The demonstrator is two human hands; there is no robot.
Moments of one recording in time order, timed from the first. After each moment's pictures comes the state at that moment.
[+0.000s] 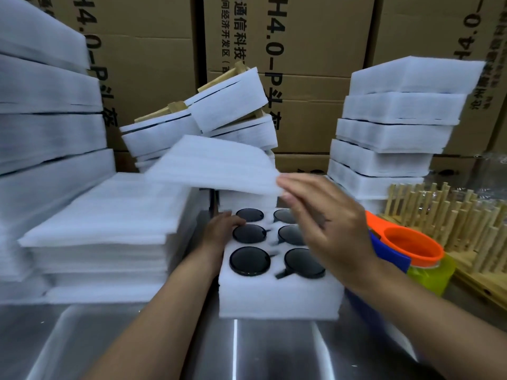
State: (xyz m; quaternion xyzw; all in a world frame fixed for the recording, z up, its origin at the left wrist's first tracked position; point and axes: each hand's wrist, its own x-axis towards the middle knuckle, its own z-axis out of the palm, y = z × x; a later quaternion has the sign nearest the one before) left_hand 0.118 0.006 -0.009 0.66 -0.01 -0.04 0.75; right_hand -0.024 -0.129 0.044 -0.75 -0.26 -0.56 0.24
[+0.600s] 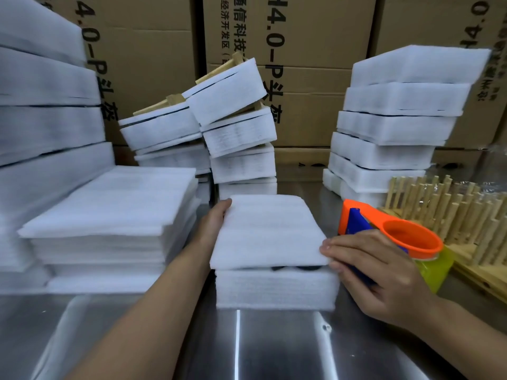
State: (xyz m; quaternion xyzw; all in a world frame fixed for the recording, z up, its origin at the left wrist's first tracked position) left_hand 0.104 0.021 -0.010 0.58 -0.02 -0.08 0.81; right_hand -0.057 -0.201 -0.012 -0.79 -0.33 -0.51 0.09
